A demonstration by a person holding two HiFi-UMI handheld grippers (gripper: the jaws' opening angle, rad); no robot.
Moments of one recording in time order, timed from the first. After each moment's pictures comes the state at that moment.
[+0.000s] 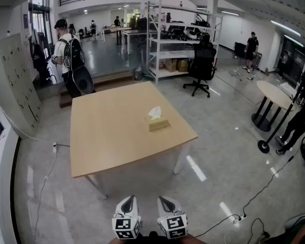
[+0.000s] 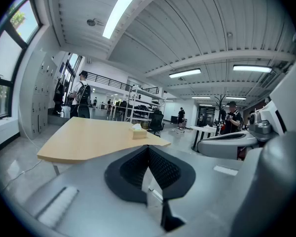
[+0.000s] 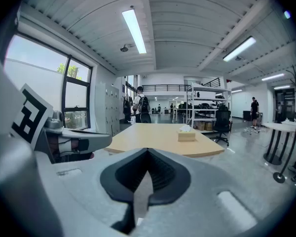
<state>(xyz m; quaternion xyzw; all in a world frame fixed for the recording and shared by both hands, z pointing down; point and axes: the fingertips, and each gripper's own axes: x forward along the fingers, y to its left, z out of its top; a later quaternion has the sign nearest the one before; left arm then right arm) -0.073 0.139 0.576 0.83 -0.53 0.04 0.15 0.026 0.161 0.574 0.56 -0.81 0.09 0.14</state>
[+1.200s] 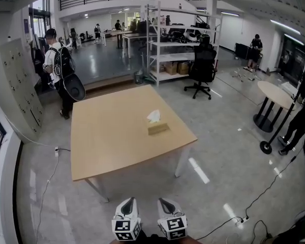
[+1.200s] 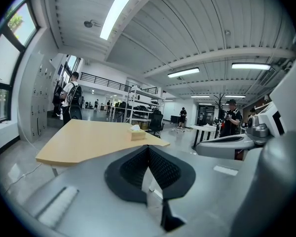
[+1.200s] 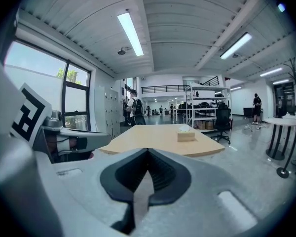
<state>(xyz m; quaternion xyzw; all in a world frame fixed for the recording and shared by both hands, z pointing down) -0.066 0.138 0.568 0.83 -0.53 0.05 0.14 0.036 0.157 0.573 0.56 -0.82 0.10 0.12</state>
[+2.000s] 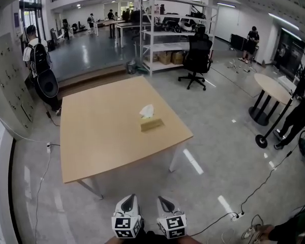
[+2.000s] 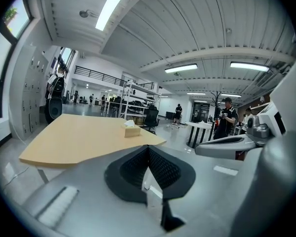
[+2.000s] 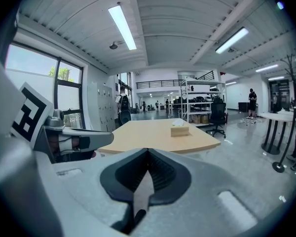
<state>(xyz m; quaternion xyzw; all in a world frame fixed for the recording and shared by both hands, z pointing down) -0.031 0.097 0.587 0.85 -0.50 0.06 0.15 0.064 0.125 0.593 0.58 -0.80 0.12 0.13</state>
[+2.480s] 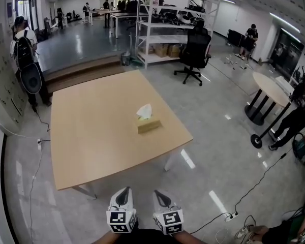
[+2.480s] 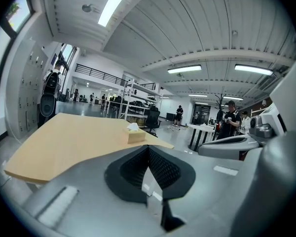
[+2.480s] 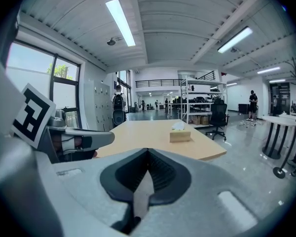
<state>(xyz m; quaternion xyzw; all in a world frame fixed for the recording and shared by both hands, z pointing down) -0.030 0.016 0.584 0.85 -0.50 0.05 0.16 0.067 0.050 0.587 0.58 -0.79 0.12 0.14</state>
